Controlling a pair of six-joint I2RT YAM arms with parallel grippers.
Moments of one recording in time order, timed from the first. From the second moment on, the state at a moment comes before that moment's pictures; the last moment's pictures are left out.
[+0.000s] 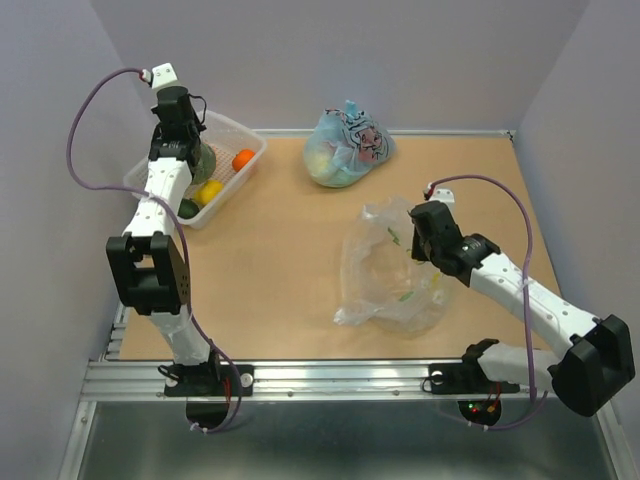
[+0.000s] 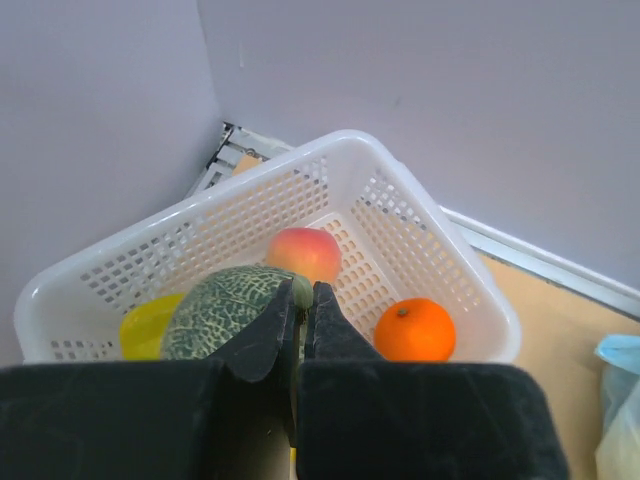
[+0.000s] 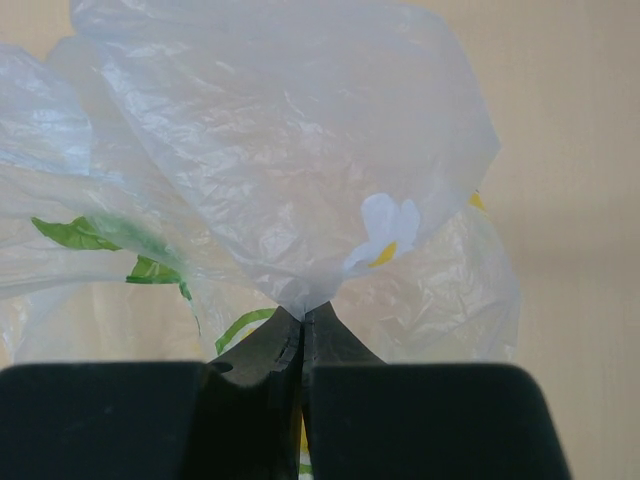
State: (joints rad) left arm 0.00 1.73 1.62 -0.15 -0.34 -0.22; right arm 0.56 1.16 0.88 -0.55 0.44 0.46
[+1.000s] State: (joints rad) left arm 0.05 1.43 1.49 -0.34 -0.25 -0.37; right arm 0.51 1.00 0.93 -0.59 0.91 0.41
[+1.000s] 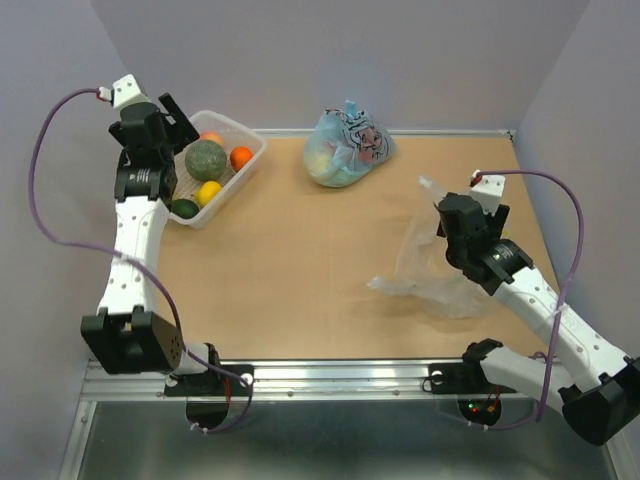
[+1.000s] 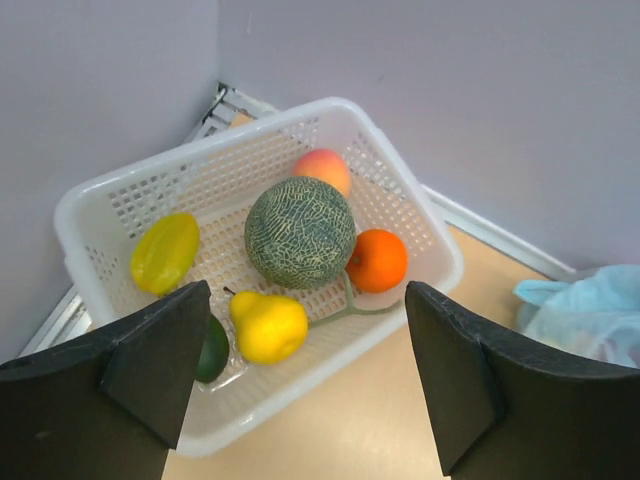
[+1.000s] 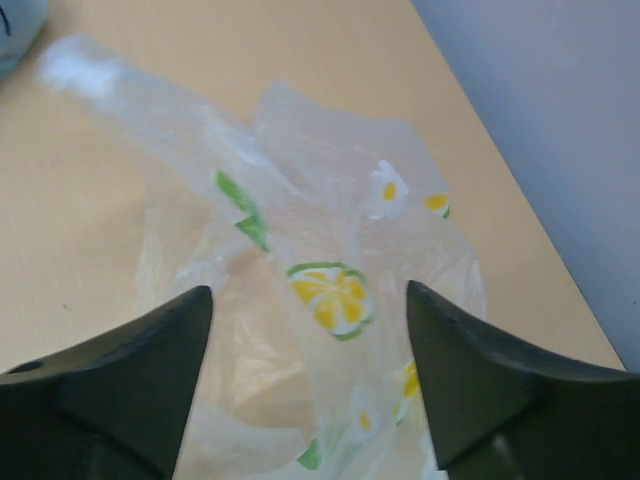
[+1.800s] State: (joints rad) left arm 0.01 0.31 1.18 -0.60 -0.40 -0.39; right arm 0.51 0.47 1.21 -0.69 0.66 0.26
